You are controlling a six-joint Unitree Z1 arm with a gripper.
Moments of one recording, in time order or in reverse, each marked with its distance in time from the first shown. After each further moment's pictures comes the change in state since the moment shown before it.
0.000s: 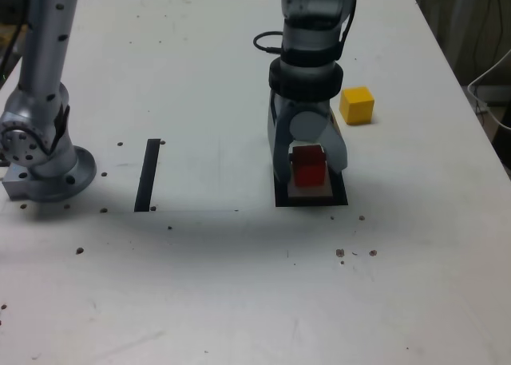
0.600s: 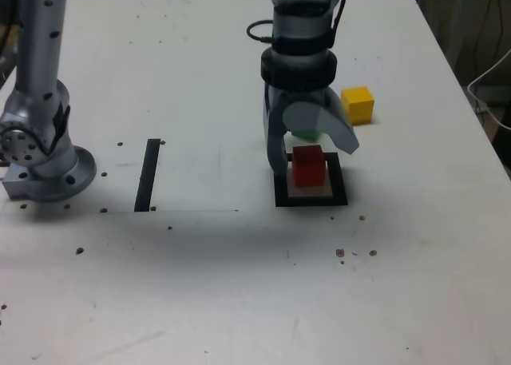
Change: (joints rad) arm -0.018 -0.067 0.012 0.016 0.016 0.000
